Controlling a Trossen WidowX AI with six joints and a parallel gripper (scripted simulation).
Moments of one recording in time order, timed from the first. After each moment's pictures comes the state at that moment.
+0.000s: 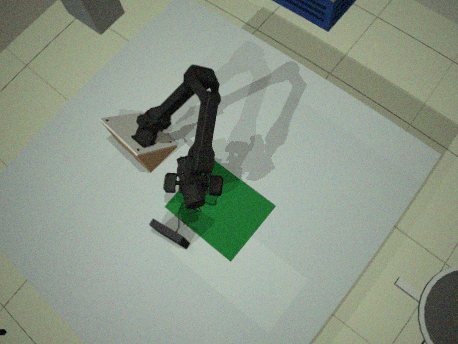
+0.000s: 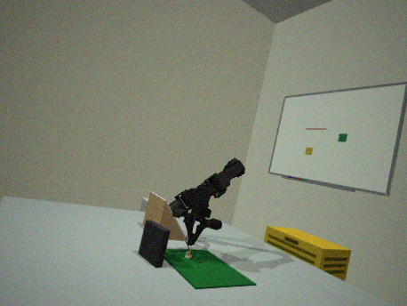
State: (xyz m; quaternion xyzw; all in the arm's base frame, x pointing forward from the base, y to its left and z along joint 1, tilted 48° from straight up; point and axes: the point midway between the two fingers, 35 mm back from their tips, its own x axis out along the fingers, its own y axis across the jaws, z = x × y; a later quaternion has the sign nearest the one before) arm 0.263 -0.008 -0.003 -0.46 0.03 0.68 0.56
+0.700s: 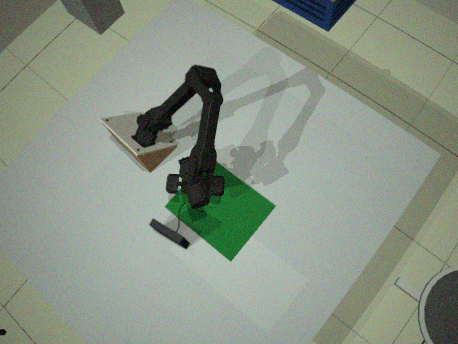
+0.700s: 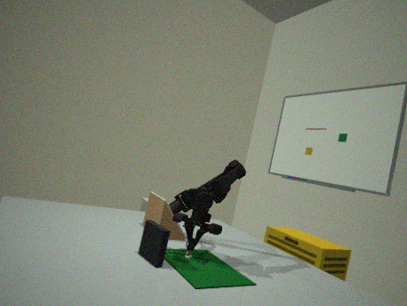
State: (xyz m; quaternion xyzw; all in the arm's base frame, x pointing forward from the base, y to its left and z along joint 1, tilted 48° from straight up) arm 0.264 0.009 -0.011 -0.47 0.03 0.68 0.56
